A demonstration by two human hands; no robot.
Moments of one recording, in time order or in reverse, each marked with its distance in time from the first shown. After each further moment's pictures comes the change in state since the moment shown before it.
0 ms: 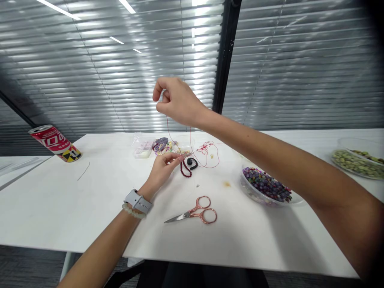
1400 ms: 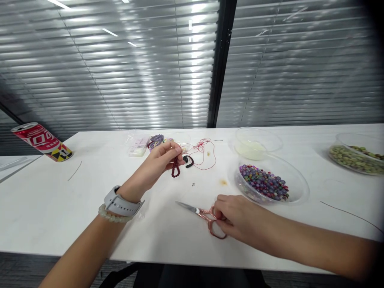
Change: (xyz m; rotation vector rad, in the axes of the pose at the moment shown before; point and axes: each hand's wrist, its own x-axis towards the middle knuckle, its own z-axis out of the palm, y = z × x) left_hand -0.011 0.059 -0.002 -0.226 -0.265 -0.159; right_hand -0.220 -0.011 -0.017 -0.146 -0.820 0.453
